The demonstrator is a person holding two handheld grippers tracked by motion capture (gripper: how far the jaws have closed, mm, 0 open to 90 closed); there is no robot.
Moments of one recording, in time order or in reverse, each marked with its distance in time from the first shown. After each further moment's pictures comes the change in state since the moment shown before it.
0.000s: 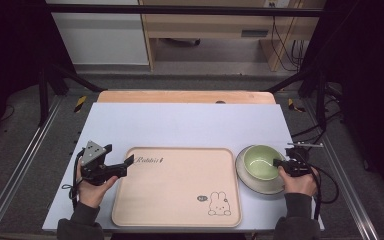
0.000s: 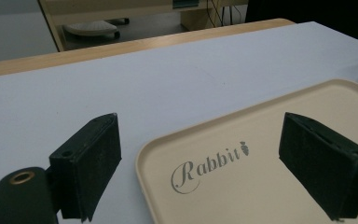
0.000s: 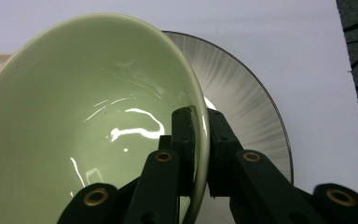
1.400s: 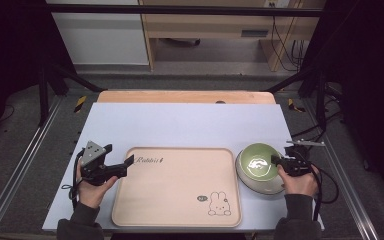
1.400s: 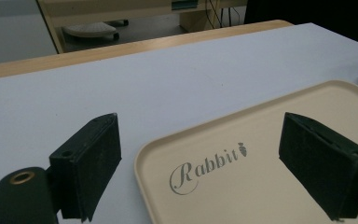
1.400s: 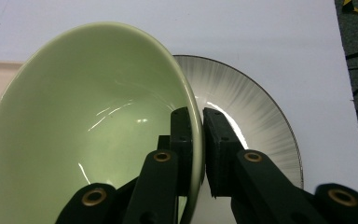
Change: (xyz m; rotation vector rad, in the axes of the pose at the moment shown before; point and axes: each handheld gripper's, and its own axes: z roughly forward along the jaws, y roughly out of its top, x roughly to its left) left arm -0.001 0.001 -0.001 -0.005 -0.003 0.004; right arm 0.017 0.005 -0.023 -0.060 0.030 -0.074
